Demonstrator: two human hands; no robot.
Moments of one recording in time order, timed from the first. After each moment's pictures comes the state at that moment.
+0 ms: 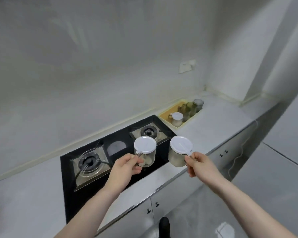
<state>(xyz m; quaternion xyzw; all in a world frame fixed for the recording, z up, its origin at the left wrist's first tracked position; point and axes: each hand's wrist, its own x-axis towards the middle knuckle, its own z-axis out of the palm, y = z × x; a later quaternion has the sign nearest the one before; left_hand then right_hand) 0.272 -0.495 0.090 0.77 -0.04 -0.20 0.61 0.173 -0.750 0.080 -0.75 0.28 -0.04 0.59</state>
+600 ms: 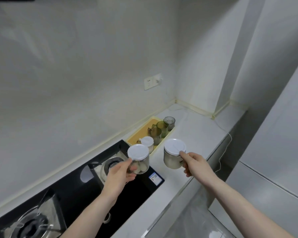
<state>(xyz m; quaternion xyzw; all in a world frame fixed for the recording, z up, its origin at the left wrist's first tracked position) 0.428 -0.701 0.058 0.73 -0.04 -0.27 0.62 0.282 -0.941 0.087 -0.73 0.35 -0.09 0.58</state>
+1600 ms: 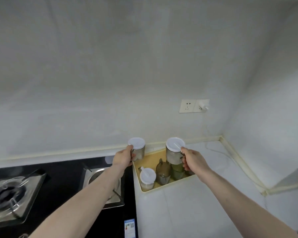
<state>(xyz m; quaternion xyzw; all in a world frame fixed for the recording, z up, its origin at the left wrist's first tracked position) 0.637 -0.888 0.017 0.69 0.24 -0.10 0.68 0.586 -1.163 0.074 -0.83 0.20 0.06 0.52</state>
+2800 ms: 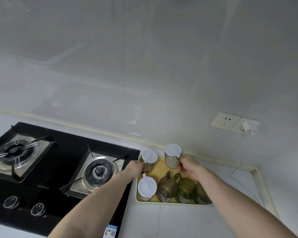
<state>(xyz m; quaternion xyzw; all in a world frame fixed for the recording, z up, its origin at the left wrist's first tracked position) 0.695 -0.916 -0.101 0.72 0.28 -0.20 0.61 0.770 -1.148 -0.022 -0.76 0.23 0.28 0.54</state>
